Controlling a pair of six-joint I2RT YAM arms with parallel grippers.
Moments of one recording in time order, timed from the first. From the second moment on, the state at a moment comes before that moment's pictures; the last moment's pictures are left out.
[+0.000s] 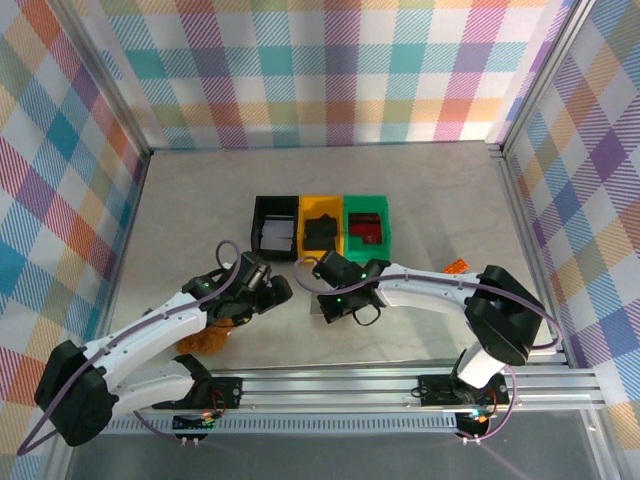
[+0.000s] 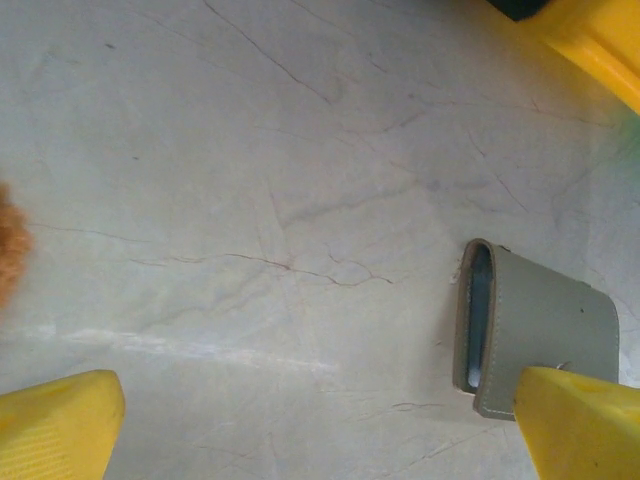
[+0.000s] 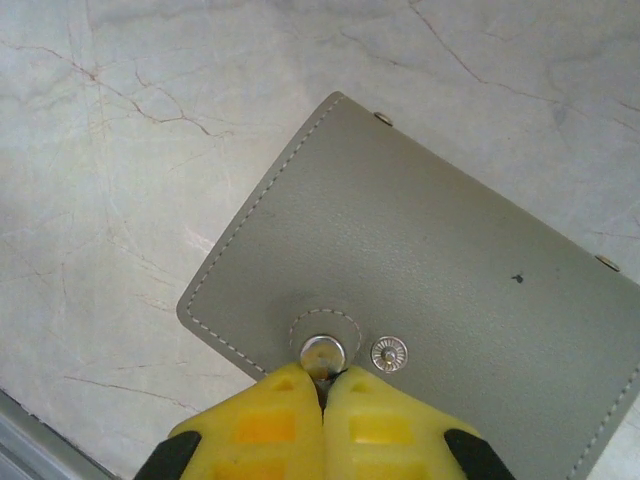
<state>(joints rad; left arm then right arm) -0.71 1.08 0.66 -0.67 -0.03 -1.10 1.01 1.61 0.99 -0.54 -0.08 0.48</state>
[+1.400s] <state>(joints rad) -0.76 0.65 0.54 -0.59 -0.20 -1.24 1.01 1.38 0.94 -0.35 -0.36 0.00</state>
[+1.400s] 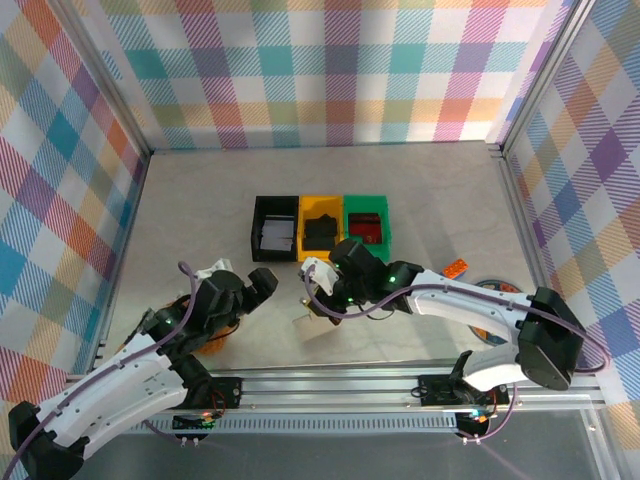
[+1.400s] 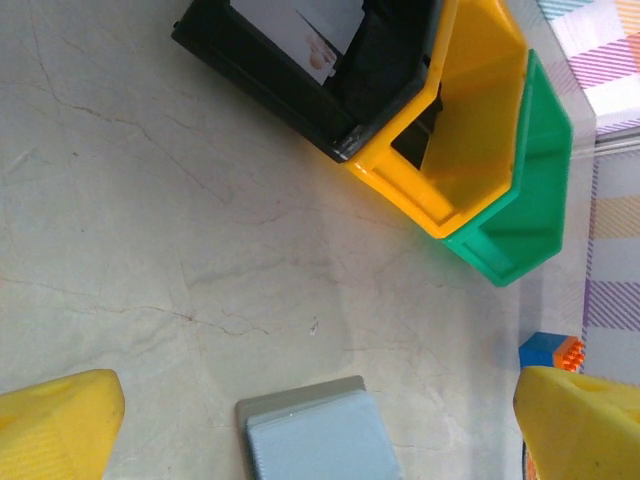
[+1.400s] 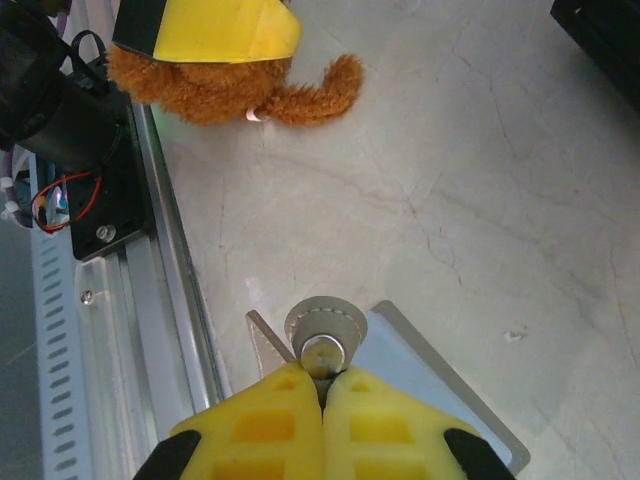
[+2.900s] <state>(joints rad) -0.90 1.24 0.60 -0.35 -0.10 -1.26 0.95 0.96 0.35 -0.10 0.20 0.35</state>
